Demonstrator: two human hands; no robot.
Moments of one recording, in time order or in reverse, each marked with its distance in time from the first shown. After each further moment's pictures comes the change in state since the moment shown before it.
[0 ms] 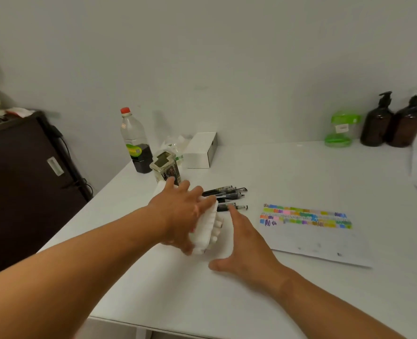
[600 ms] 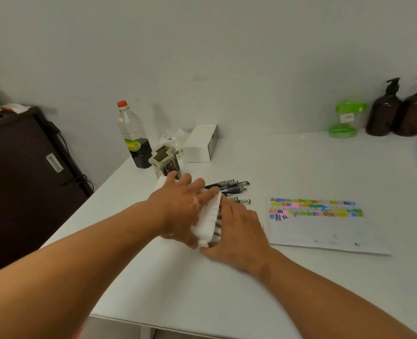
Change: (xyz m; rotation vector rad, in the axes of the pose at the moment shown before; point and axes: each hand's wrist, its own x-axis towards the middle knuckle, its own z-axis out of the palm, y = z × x) left_hand 0.006 -0.004 0.006 -0.093 -0.013 0.001; right_hand 0.031 -0.002 0.018 -0.363 0.242 -0.209
